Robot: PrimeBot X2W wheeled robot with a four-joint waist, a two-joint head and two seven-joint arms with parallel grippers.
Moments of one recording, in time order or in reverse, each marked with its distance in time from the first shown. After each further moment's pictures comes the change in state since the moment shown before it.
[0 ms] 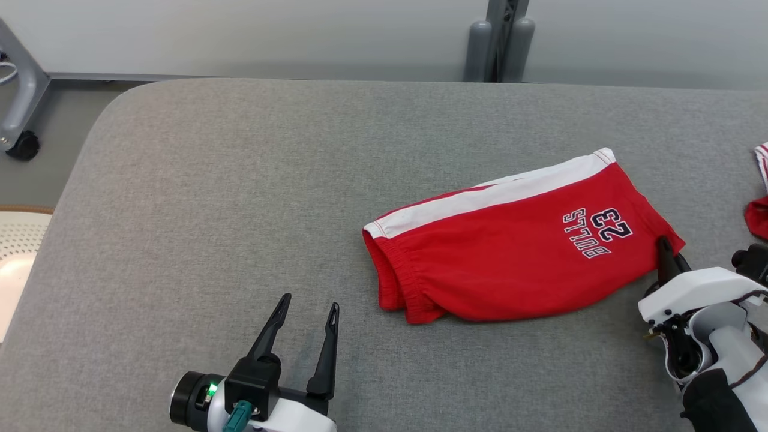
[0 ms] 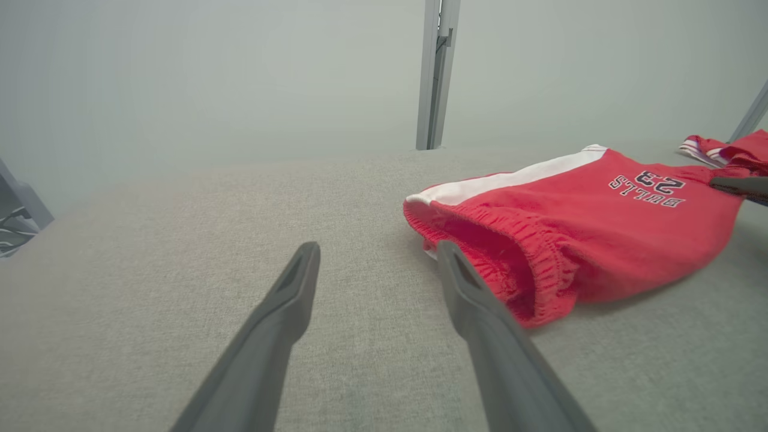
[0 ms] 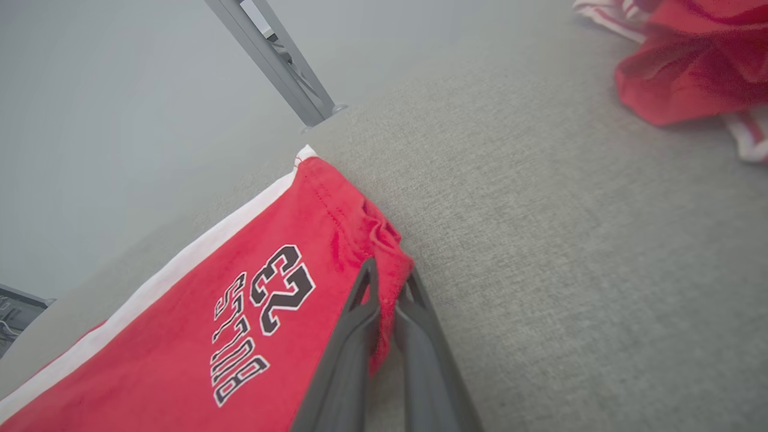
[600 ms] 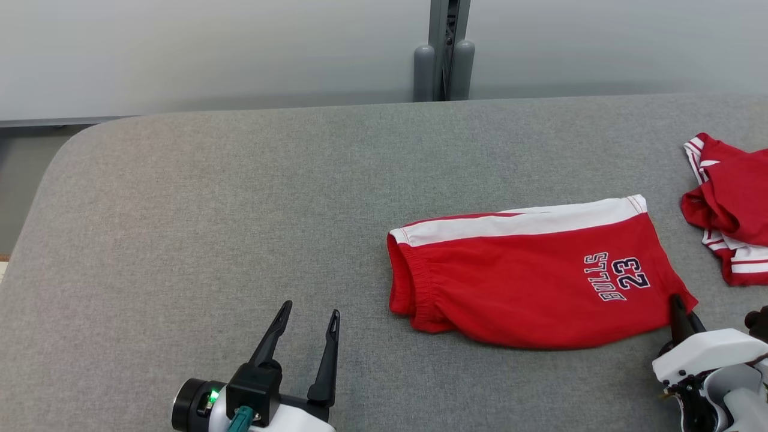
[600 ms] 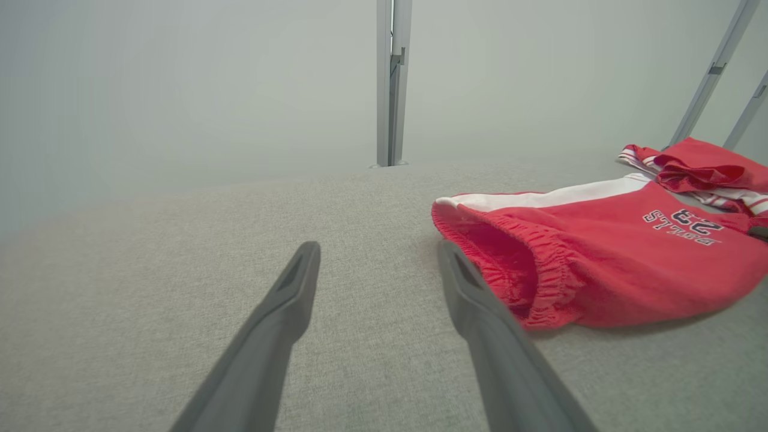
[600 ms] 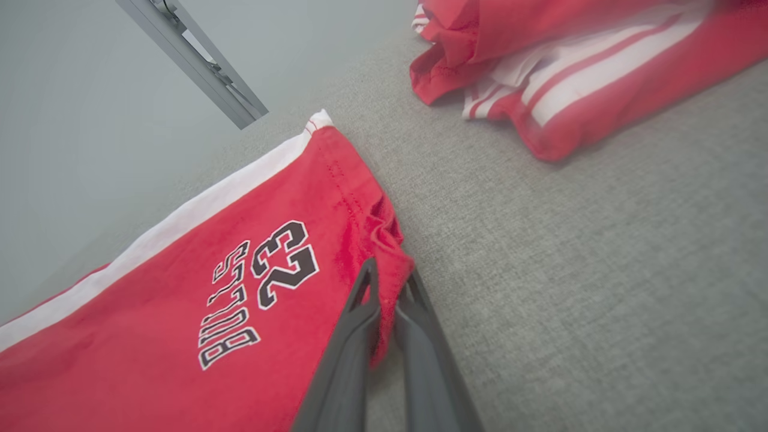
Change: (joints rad) left arm 0.016 -0.010 0.010 0.007 0.007 -0.012 0.000; right arm 0.201 -0.043 0.020 -0.119 0.052 0.000 -0.027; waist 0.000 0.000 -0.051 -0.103
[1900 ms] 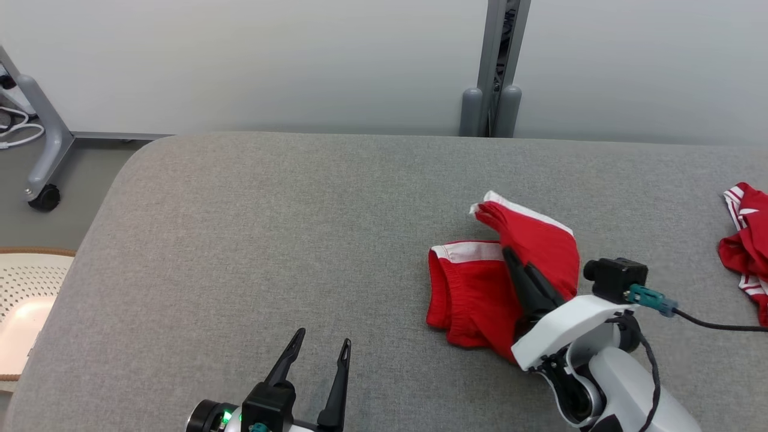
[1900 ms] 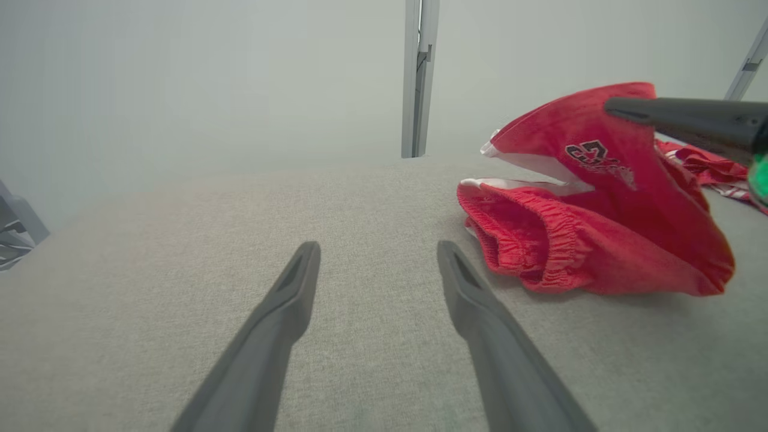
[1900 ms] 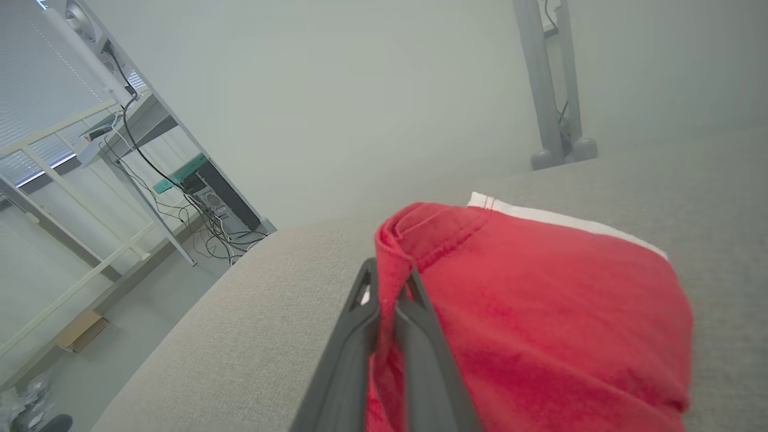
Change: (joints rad) left arm 0.026 -0.010 -0.027 0.063 0.000 -0.018 0.000; right arm -0.012 0.141 0.265 -0.331 -0.107 0.000 0.041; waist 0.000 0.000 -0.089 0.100
